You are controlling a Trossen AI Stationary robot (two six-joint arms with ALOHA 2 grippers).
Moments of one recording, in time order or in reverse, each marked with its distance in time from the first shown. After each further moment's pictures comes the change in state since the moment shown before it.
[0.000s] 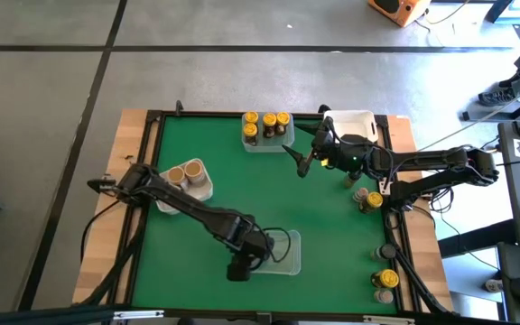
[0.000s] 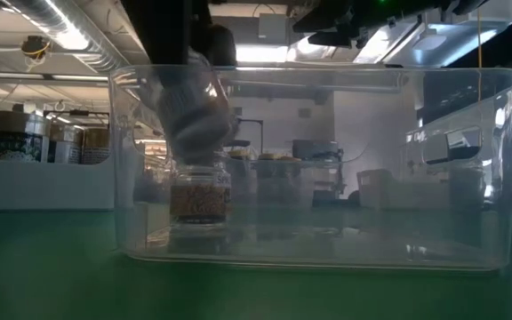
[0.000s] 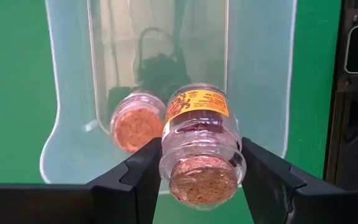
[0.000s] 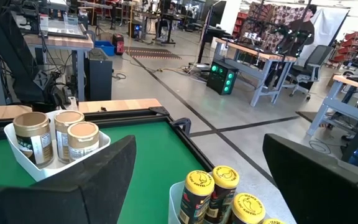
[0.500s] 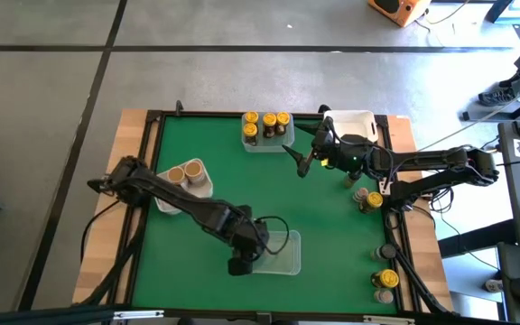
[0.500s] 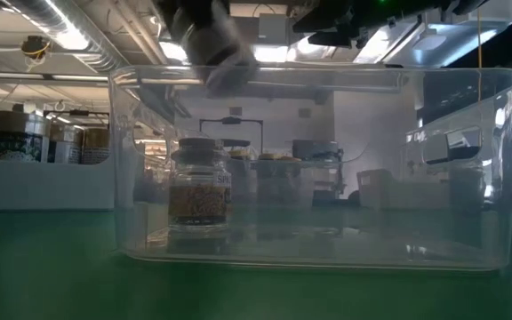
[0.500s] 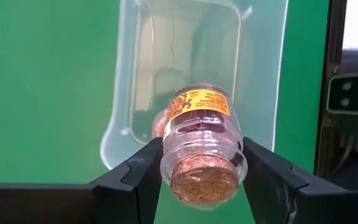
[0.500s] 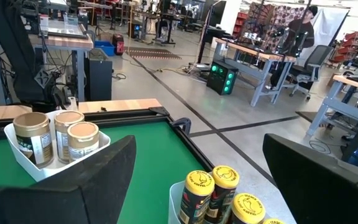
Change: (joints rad) left arm 0.007 -0.104 0.001 0.002 -0.109 -0.085; right arm 0.000 0.000 0.000 0.000 0.000 0.000
